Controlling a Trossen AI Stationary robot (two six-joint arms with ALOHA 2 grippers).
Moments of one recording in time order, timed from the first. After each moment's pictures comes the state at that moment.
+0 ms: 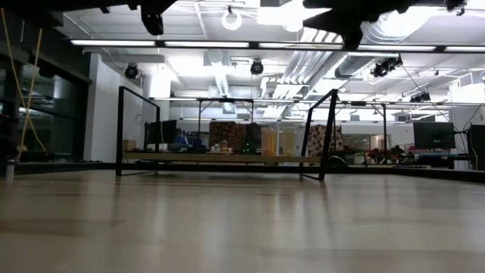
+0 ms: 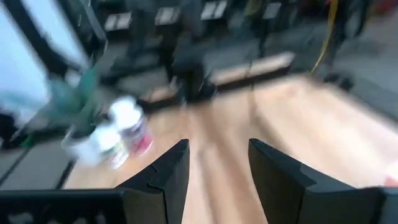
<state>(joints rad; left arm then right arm) -0.03 1.04 0.44 0.79 -0.19 -0.07 0.22 1.07 0.64 0.22 0.30 0.27</state>
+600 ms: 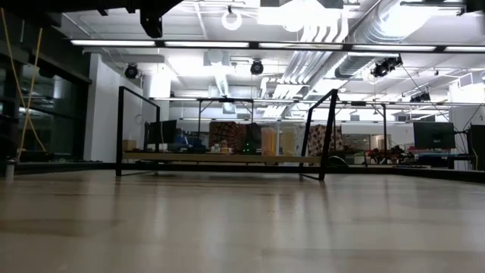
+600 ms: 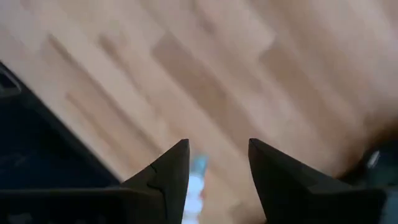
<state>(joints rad) -0.03 1.02 0.44 0.73 -0.18 -0.07 0.58 1.37 1.28 -1.28 0.02 1.32</state>
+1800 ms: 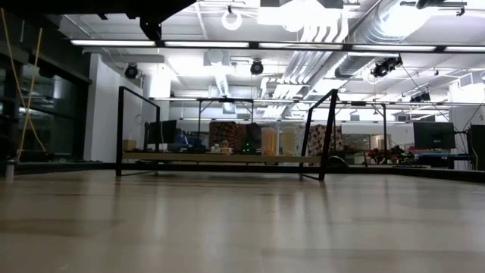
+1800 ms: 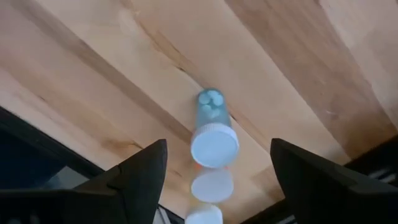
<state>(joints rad) -0.03 1.02 0.44 0.68 -0.20 0.01 0.82 1.65 1.11 -0.98 -0.17 1.58</state>
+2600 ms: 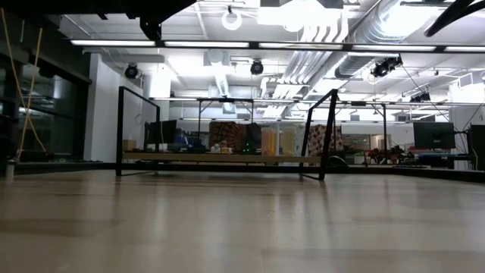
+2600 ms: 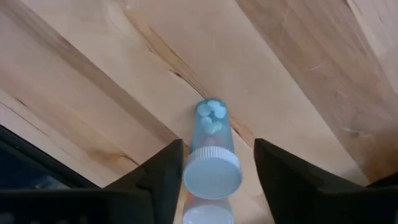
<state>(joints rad) -0.03 1.02 0.44 0.68 -0.21 0.01 0.83 1.65 1.01 -0.86 -0.17 1.57</state>
